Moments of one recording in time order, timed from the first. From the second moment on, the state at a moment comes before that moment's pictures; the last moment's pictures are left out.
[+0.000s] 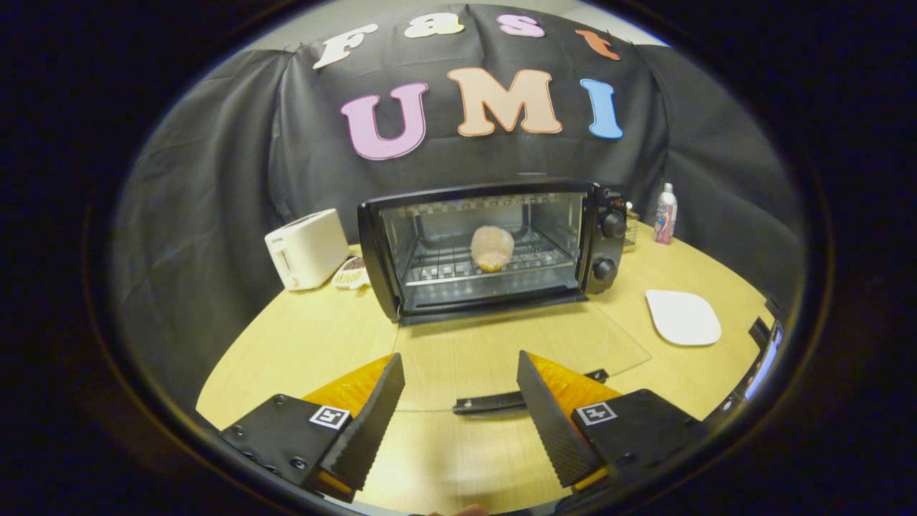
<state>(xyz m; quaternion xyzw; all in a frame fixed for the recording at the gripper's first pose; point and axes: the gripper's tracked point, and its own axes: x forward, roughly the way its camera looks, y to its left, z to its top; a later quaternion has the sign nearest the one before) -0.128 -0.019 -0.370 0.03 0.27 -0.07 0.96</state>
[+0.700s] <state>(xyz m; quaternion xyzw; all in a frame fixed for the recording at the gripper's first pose) -0.144 -0.032 -0.411 0.07 0.32 -0.08 0.94</state>
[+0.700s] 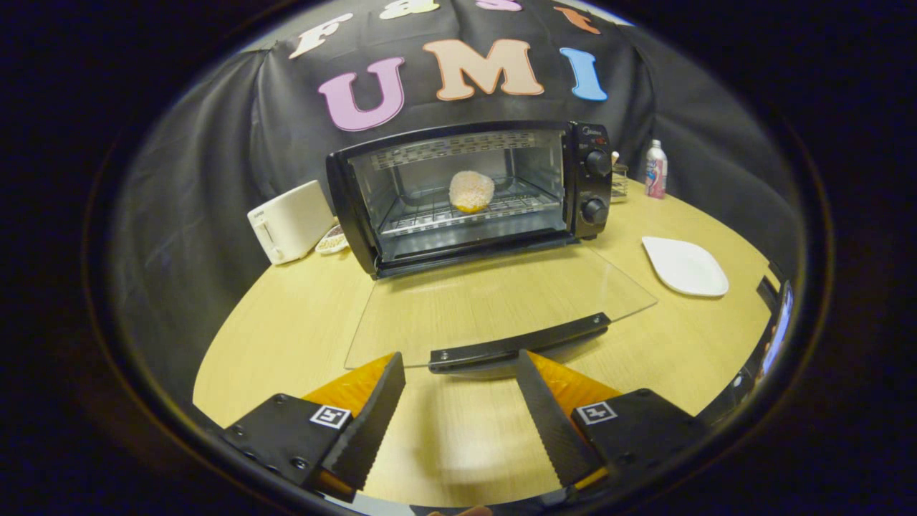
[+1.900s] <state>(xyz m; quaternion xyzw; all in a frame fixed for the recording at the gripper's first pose) -0.148 -0.050 -0.421 0.03 0.34 -0.09 0.93</state>
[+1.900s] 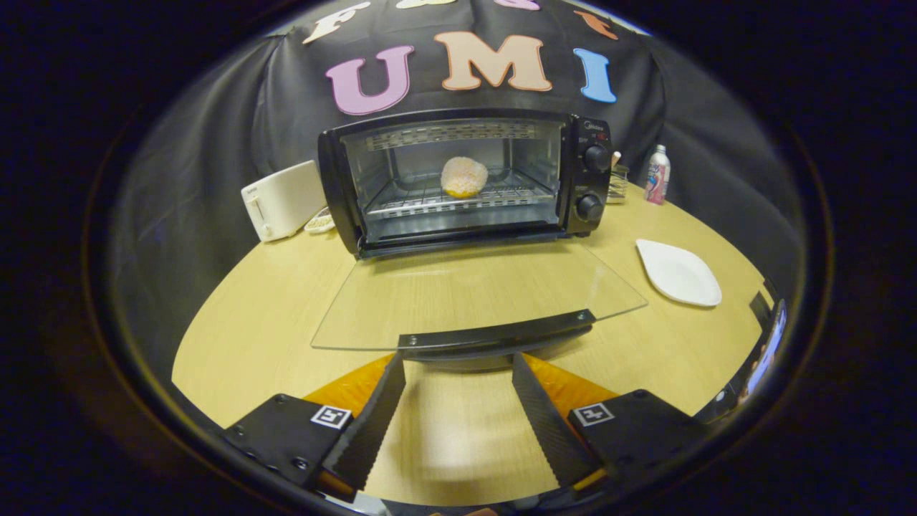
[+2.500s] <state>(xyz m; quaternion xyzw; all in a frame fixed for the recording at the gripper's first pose) -0.136 -0.048 -0.375 0.03 0.29 -0.09 0.95</state>
